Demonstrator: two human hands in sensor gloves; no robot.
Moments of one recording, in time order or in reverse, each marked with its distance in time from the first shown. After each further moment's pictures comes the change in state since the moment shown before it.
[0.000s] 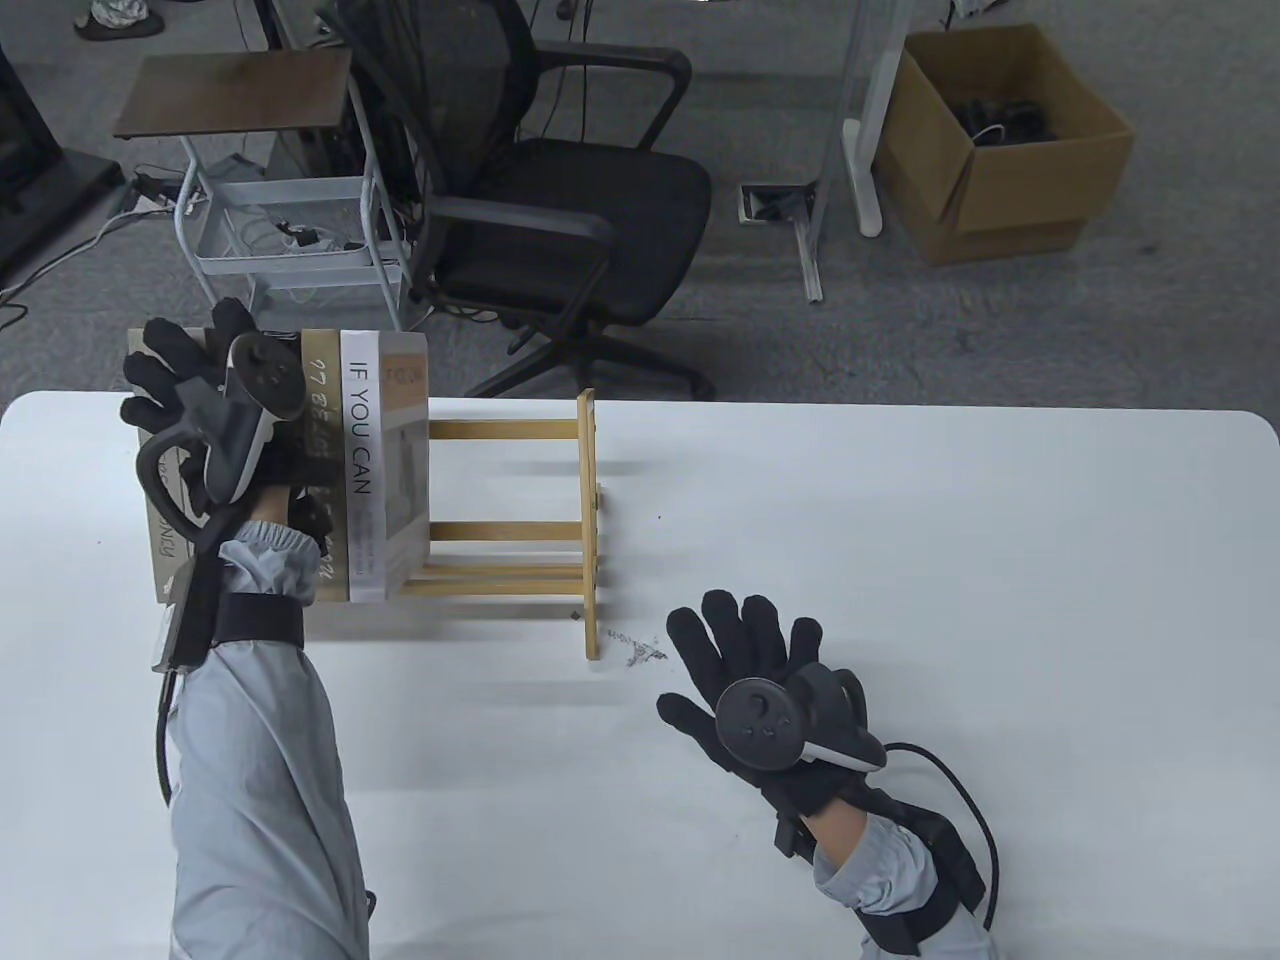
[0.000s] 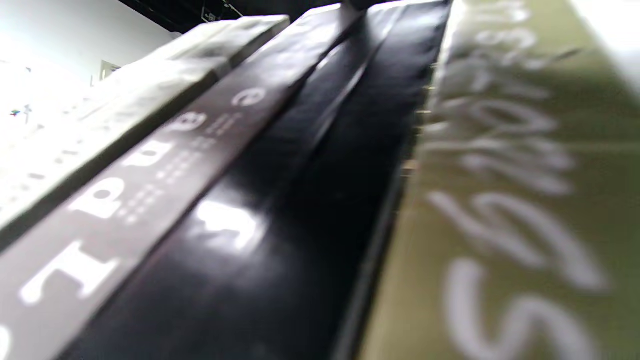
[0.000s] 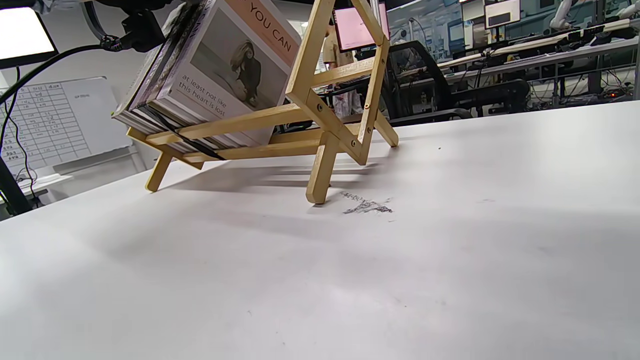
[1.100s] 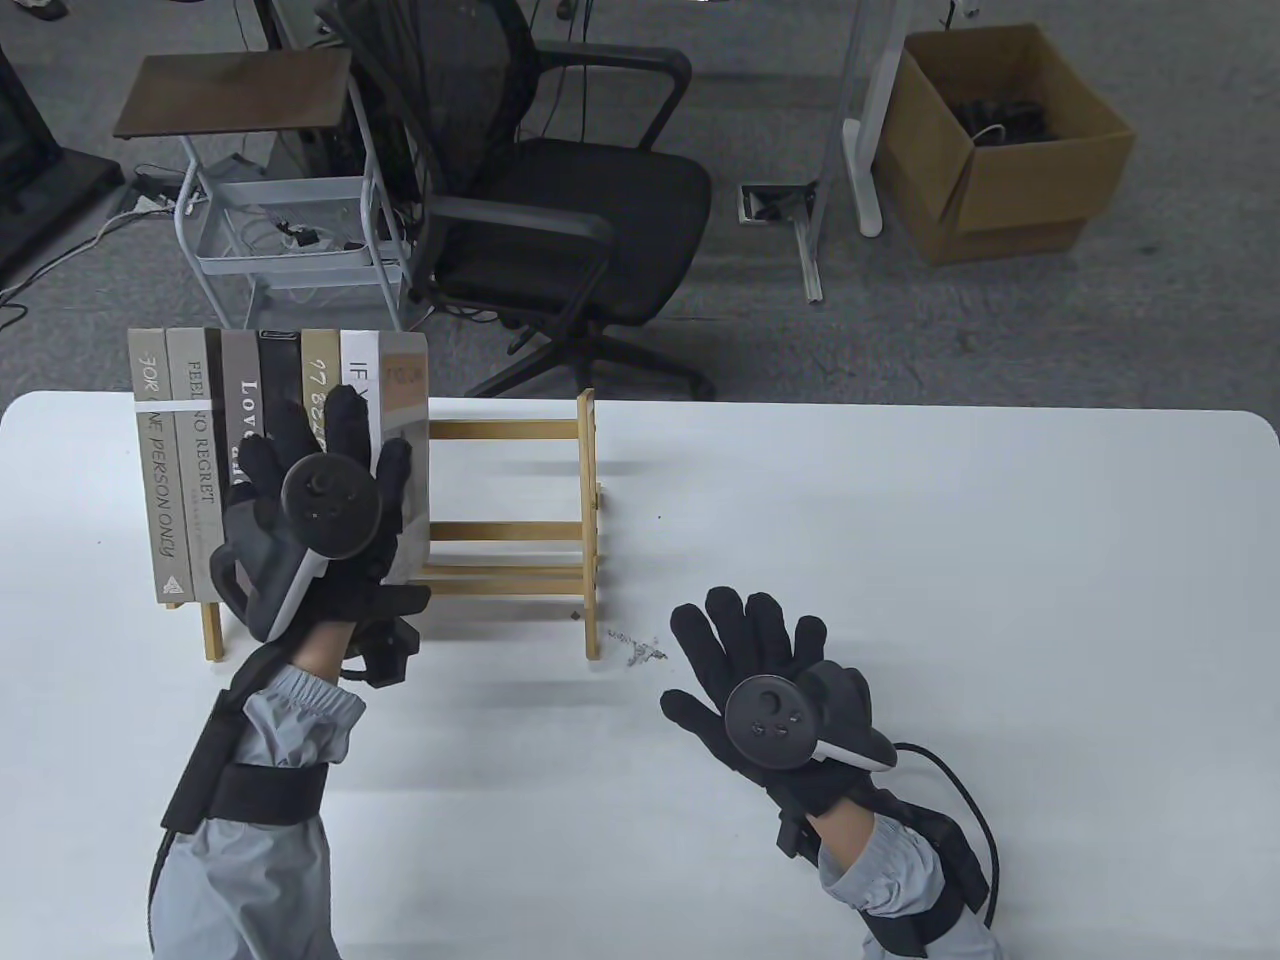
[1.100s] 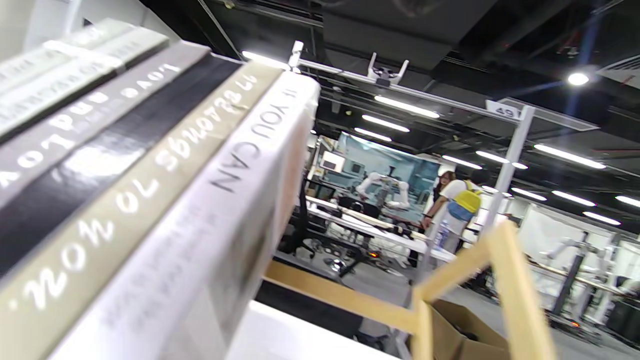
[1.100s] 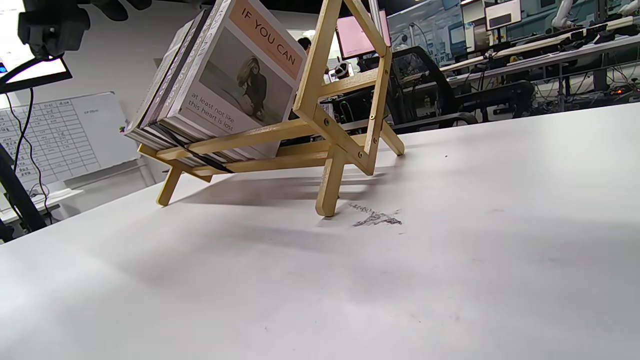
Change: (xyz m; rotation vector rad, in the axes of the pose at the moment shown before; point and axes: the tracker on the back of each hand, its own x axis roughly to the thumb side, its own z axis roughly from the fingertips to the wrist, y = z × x) left_hand 0.022 0.019 0.124 -0.116 -0.294 0.252; right_hand -0.002 -0.006 0.003 -0.020 -0.011 -0.036
